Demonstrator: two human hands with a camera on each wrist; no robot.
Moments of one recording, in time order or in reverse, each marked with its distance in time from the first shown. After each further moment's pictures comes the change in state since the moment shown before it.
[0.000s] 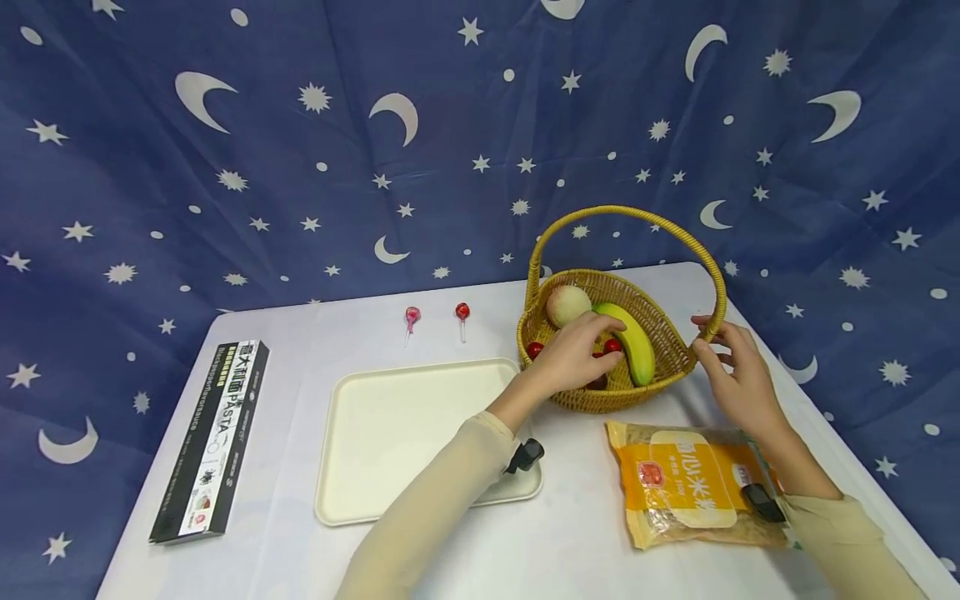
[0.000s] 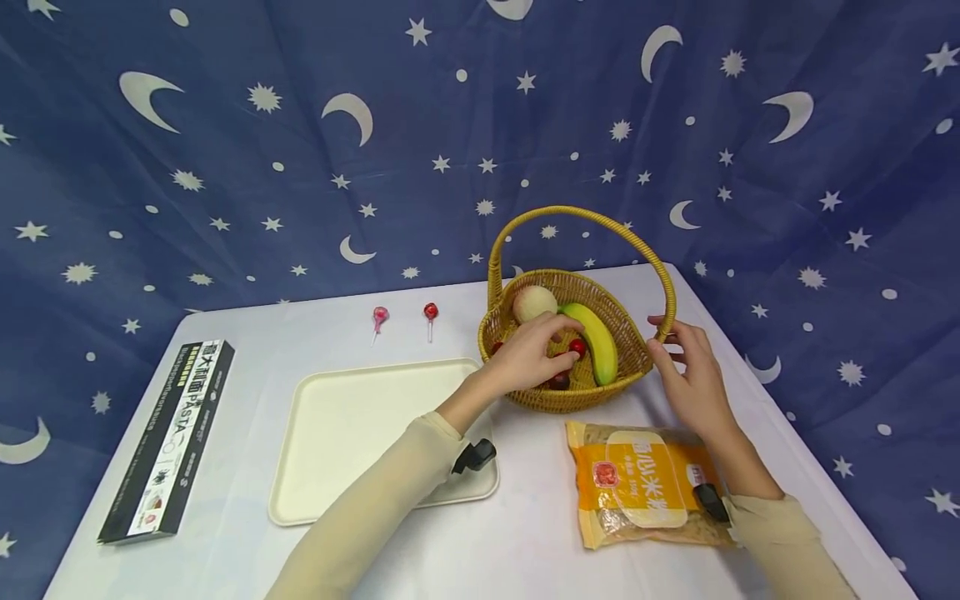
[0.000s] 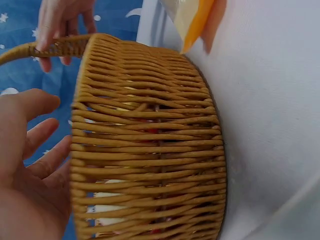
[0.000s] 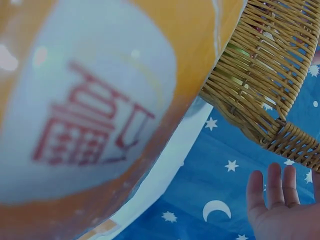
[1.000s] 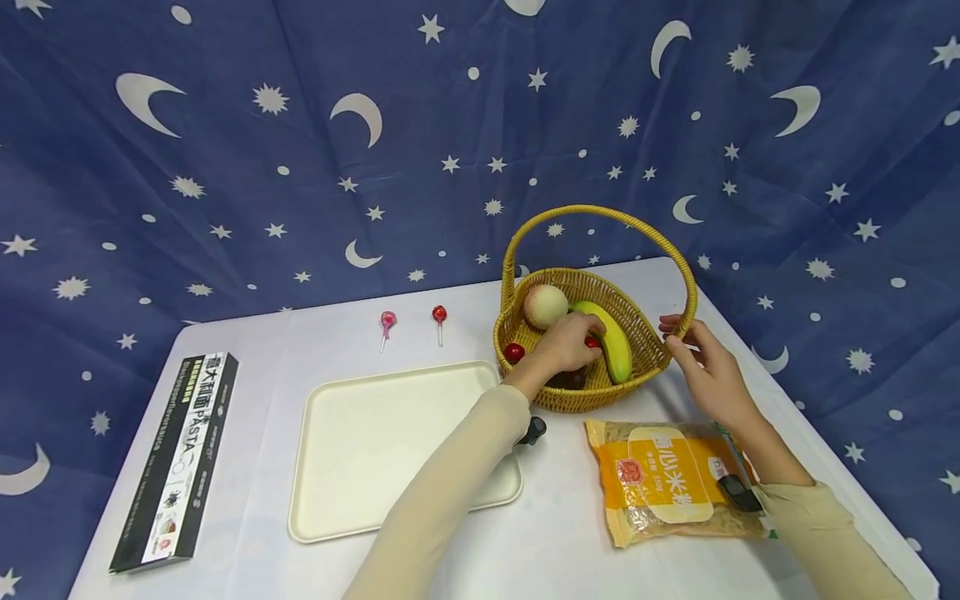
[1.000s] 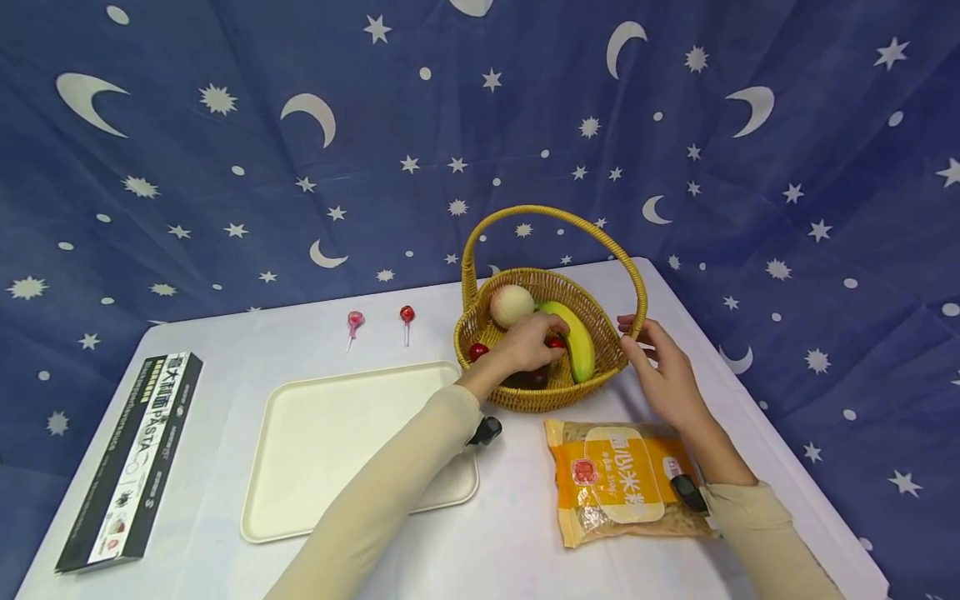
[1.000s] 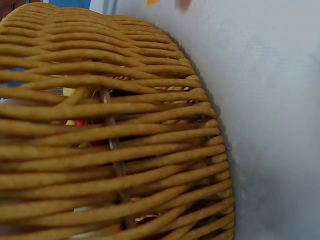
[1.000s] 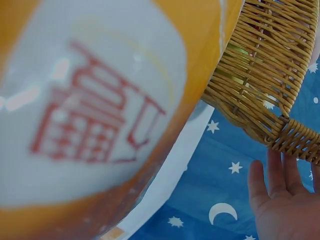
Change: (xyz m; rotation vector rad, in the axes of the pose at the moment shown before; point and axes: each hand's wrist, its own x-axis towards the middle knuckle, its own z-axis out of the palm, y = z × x) left_hand 0.060 -0.016 0.037 0.168 -0.138 -0.113; right_hand 0.004 0.009 -0.001 0.065 -0.079 0.011
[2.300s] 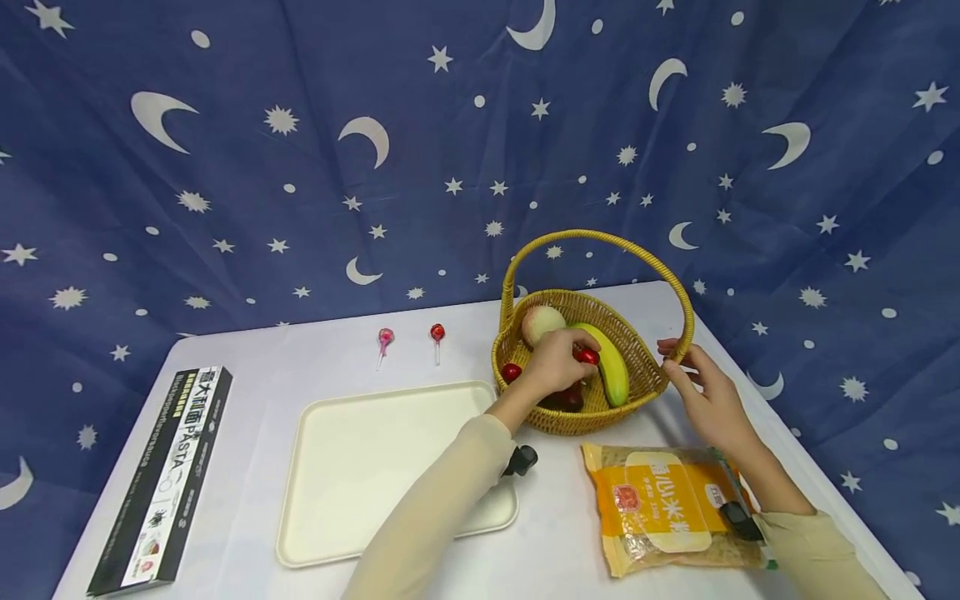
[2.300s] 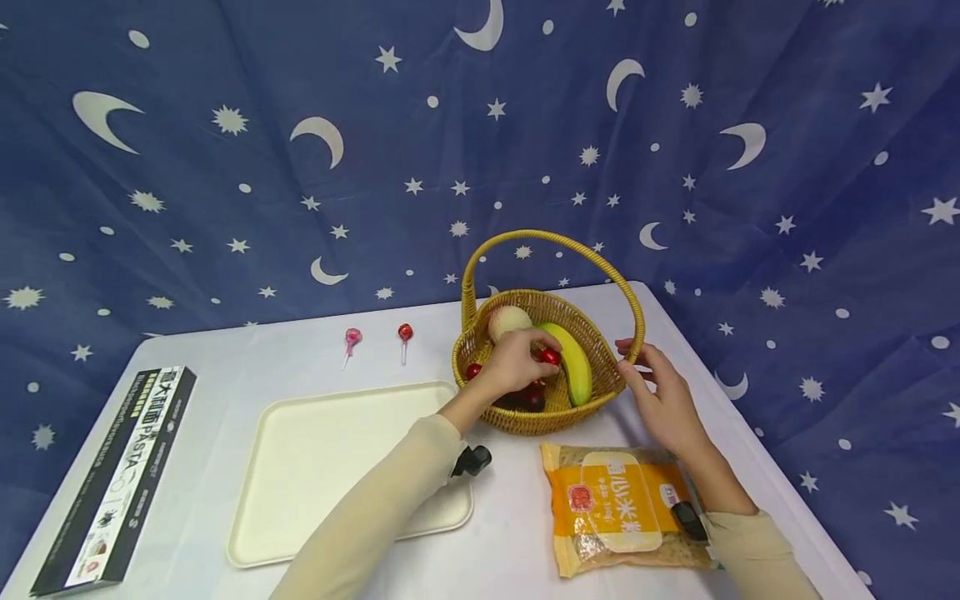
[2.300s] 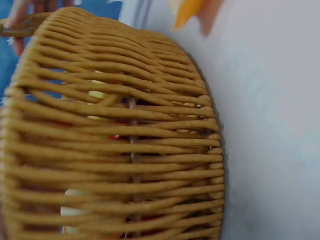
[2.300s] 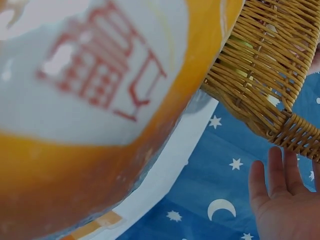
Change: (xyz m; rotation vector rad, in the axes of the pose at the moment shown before) left_hand -0.019 -0.002 -0.007 -0.341 0.198 -0.038; right_hand -0.005 -0.003 -0.003 -0.073 0.000 -0.014
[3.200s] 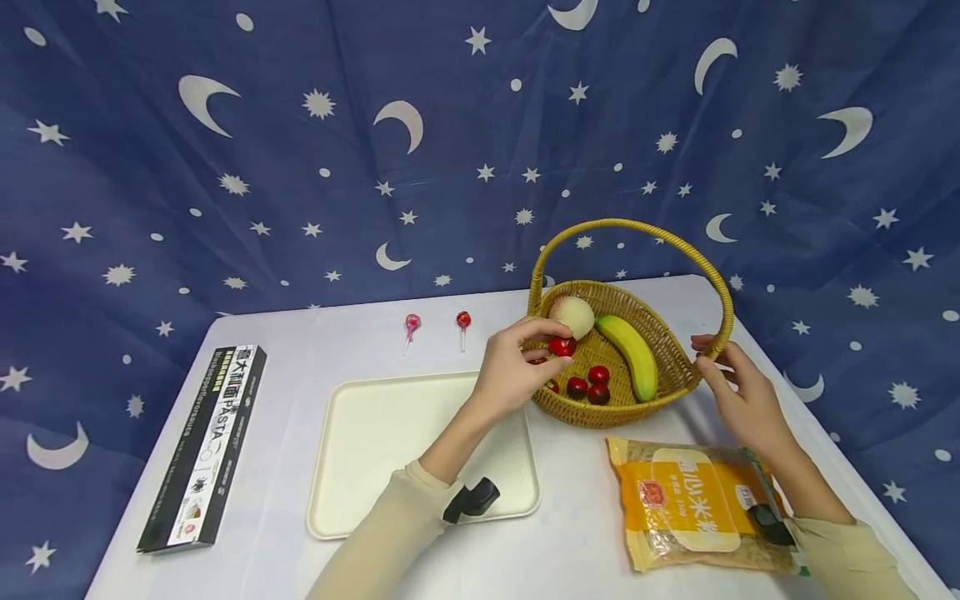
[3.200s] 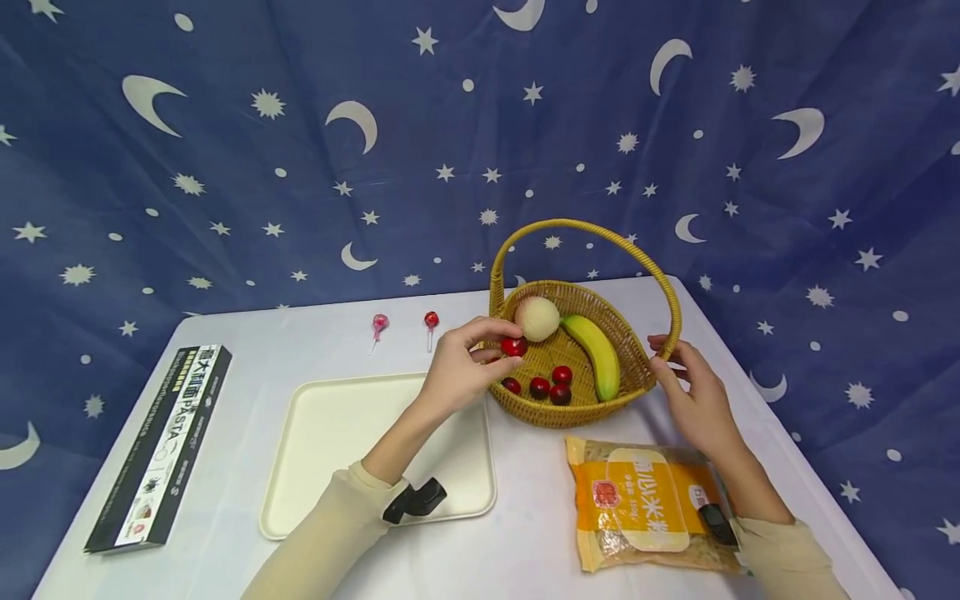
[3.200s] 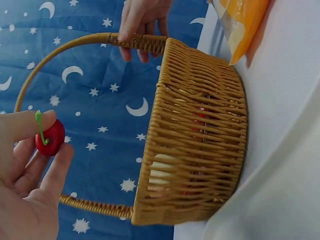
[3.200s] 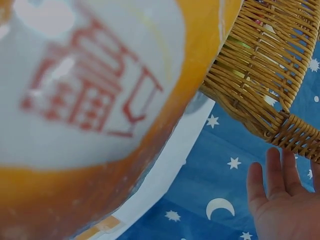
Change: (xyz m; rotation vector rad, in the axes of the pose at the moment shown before) left_hand -0.105 0.004 -0.081 -0.497 0.255 0.064; right_hand 0.001 -0.003 0.001 0.021 -0.009 0.005
